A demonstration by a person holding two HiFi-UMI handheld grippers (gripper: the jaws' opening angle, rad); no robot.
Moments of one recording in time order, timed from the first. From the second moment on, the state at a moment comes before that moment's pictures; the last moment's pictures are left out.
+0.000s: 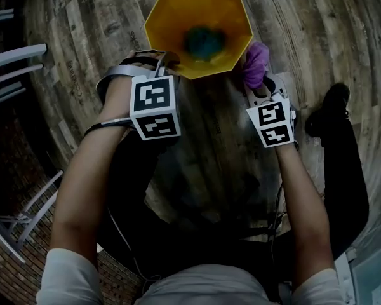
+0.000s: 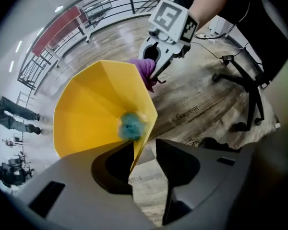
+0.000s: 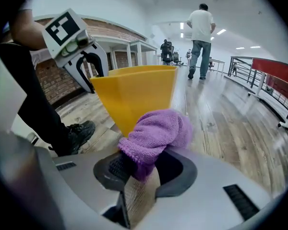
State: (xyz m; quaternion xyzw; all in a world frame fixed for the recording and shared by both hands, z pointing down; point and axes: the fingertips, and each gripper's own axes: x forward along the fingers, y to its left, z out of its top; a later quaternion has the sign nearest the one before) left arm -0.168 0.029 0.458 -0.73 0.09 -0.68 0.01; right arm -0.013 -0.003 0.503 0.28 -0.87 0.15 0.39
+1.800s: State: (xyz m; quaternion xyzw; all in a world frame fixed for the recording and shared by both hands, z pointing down) left arm -0.077 0.030 0.453 -0.78 0.08 -0.61 -0.03; right arm -0.024 -0.025 0.523 0.22 -0.90 0.13 0.37
